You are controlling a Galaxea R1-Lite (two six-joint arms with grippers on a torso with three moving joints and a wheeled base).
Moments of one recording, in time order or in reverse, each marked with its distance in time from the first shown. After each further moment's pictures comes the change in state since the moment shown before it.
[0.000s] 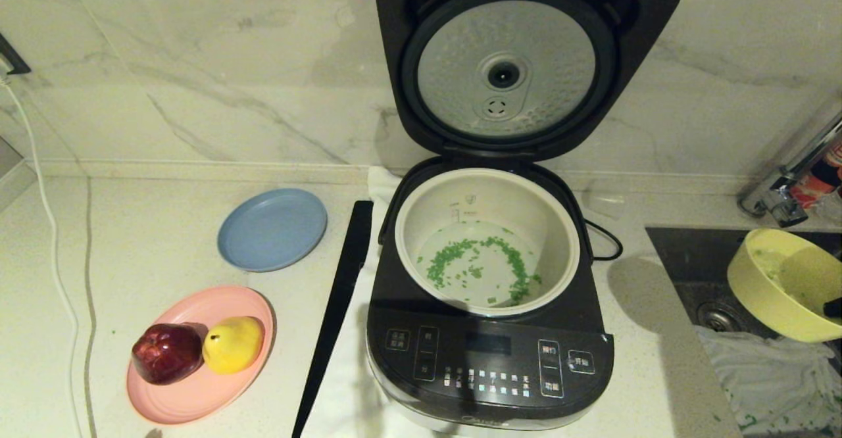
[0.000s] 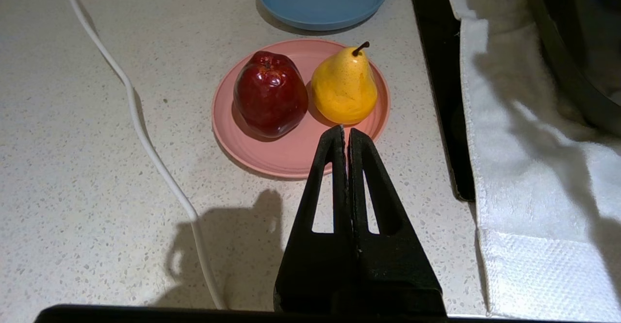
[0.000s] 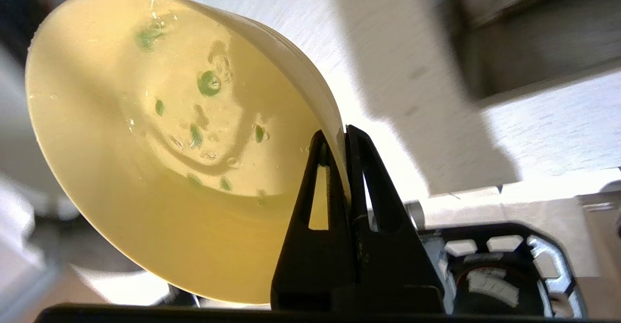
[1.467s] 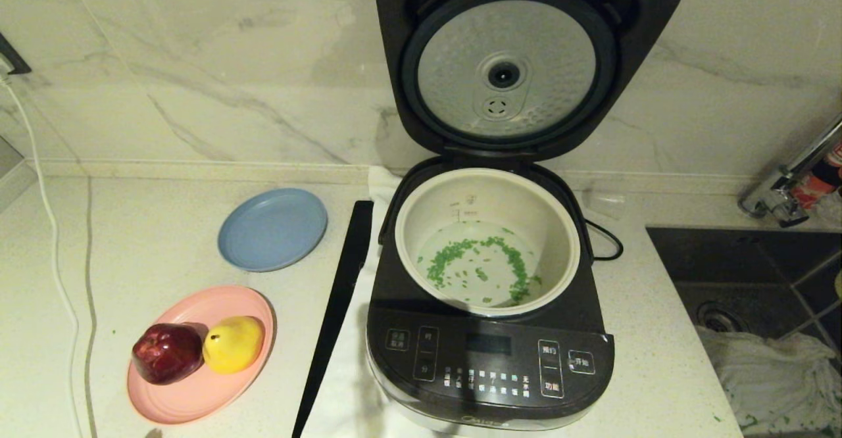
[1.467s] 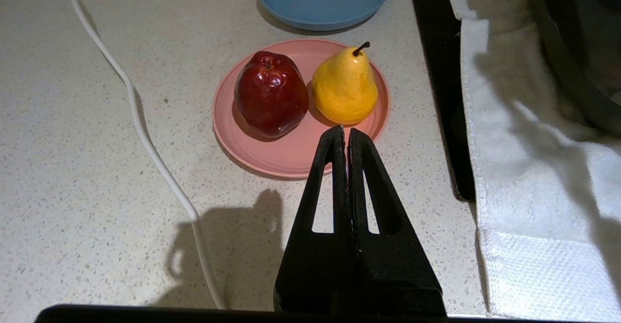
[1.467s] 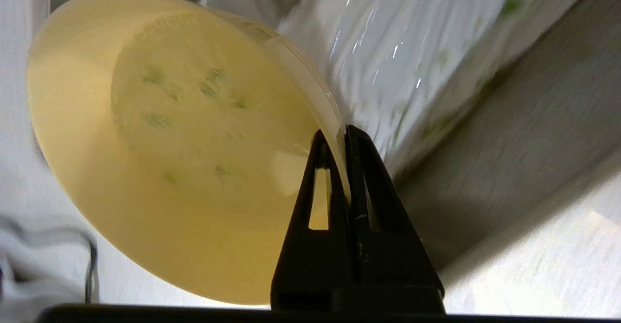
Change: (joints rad) left arm 0.000 0.000 0.000 0.000 0.000 0.000; right arm -0.542 0.586 -0.184 -0.445 0.003 0.060
